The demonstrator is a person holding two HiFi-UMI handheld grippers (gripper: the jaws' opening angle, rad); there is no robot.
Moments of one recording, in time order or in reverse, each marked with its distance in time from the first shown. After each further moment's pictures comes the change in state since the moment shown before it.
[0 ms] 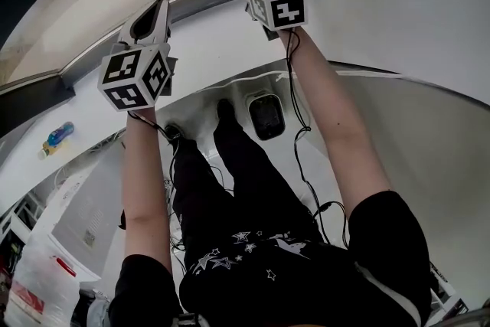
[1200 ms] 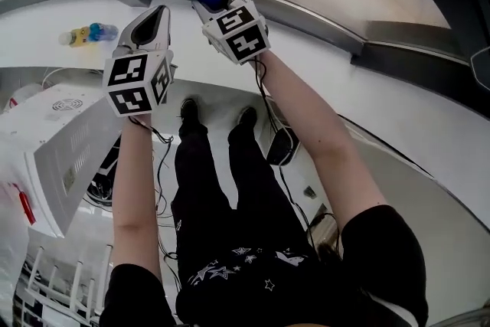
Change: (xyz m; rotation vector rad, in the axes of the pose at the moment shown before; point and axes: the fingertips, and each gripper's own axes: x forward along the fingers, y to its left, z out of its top) left arm -0.291 0.298 -0.125 -0.212 0.005 0.515; right arm 0.139 0.543 0.002 -0.392 0.086 0.698
